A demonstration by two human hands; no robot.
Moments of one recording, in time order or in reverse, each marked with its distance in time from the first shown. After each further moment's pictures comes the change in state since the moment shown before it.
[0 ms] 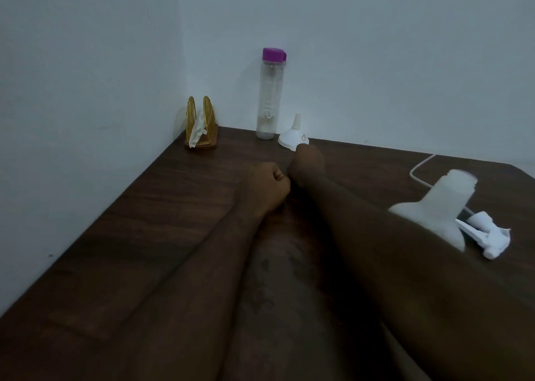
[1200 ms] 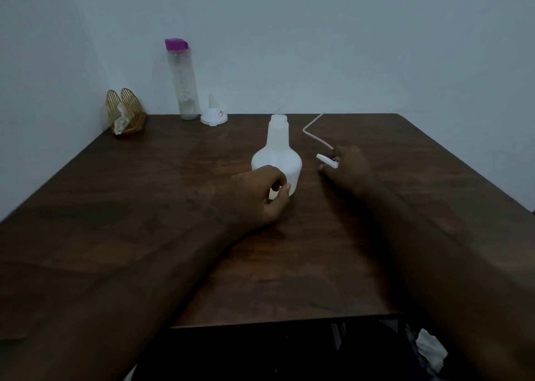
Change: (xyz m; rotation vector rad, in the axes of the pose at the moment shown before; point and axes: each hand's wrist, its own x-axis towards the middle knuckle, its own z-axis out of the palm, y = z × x) left_hand -0.157 0.134 0.055 0.074 -0.085 0.750; right_hand -0.157 0.266 -0.119 0.050 0.051 0.100
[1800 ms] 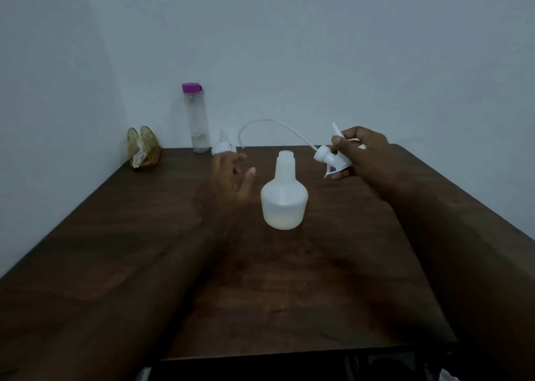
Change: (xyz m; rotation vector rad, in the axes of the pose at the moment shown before) left_hand 0.025 -0.041 -0.030 -0.085 0.459 -0.276; right_hand -0.024 -0.045 -0.091 1.023 0.023 -0.131
